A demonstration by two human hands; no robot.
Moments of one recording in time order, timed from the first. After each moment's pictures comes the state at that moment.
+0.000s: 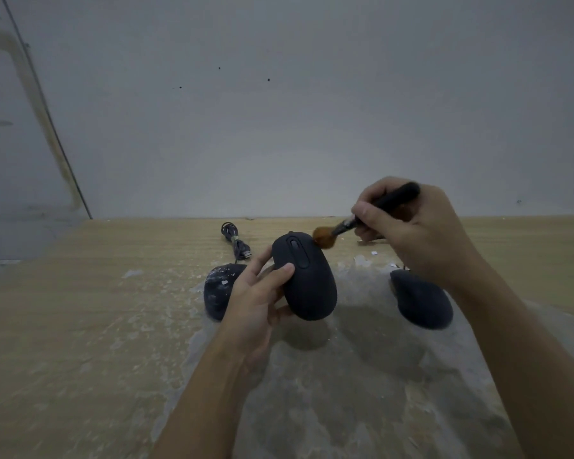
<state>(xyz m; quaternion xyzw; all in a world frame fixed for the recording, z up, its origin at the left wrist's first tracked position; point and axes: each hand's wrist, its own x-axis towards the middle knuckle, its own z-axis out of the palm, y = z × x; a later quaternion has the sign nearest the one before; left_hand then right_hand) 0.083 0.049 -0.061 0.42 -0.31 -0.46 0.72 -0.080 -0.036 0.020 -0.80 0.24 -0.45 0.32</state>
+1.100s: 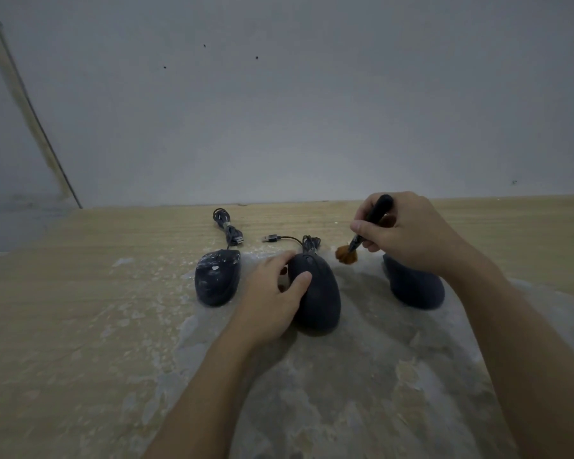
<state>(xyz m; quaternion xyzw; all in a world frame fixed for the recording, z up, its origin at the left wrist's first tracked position) 0.073 0.044 -0.072 0.69 -0.55 -0.18 0.44 -0.088 -0.059 -0.001 -0.83 0.36 -0.33 0.26</state>
